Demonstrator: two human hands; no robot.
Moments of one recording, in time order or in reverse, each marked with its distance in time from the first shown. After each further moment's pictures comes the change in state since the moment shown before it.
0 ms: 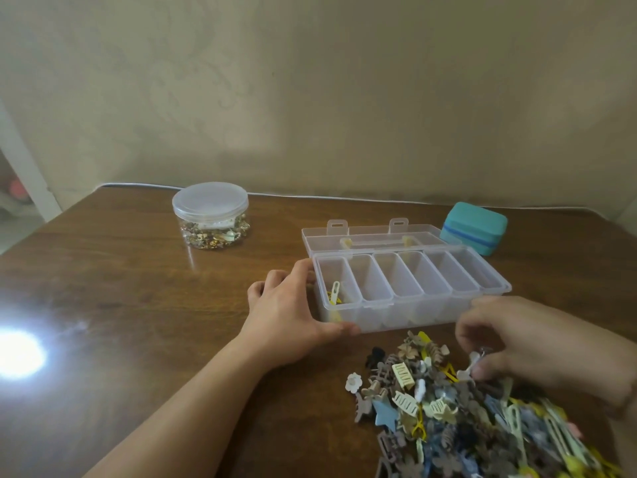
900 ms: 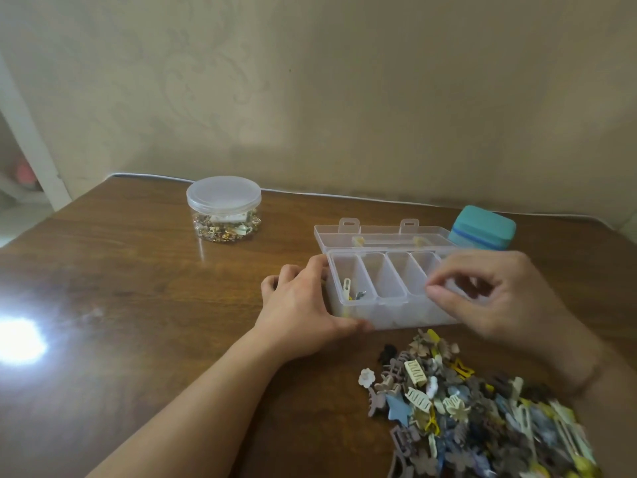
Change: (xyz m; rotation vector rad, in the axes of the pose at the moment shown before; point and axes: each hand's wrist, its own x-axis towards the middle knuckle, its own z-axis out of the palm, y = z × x) left_hand 0.001 -0.004 0.000 -0.014 -0.012 -0.005; right_hand 0.015 -0.041 -0.008 0.362 0.592 -0.508
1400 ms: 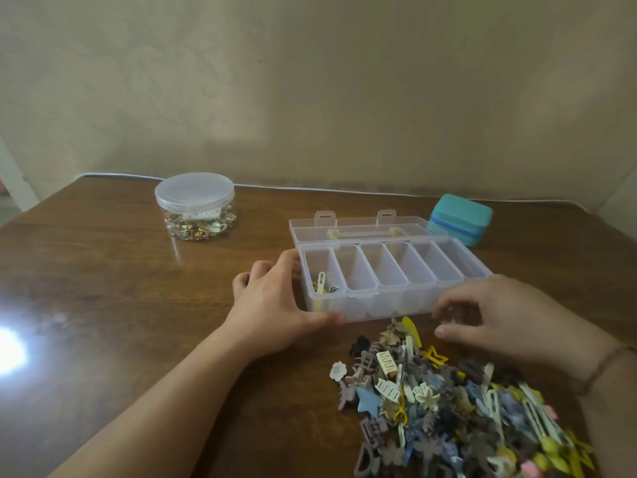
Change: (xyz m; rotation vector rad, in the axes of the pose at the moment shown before) left_hand 0.000 0.003 0.000 0.017 0.013 -0.007; right_hand -0.029 0.032 -0.018 -0.389 -0.486 0.426
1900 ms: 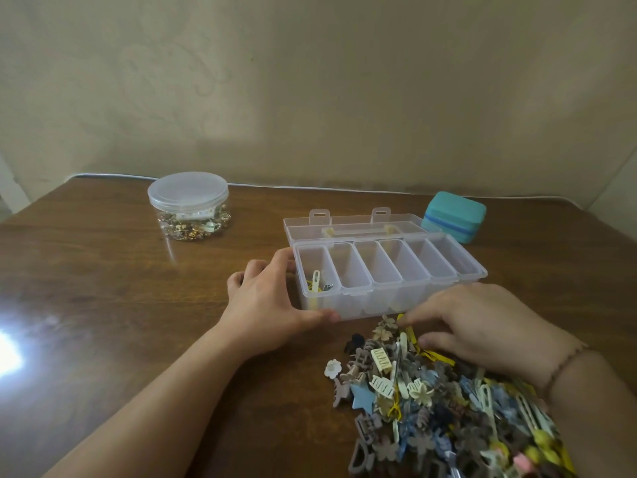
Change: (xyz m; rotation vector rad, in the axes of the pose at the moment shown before) left_hand 0.000 0.000 0.000 0.002 0.002 0.001; right_hand 0.003 -0.022 0.009 -0.190 -0.030 -0.100
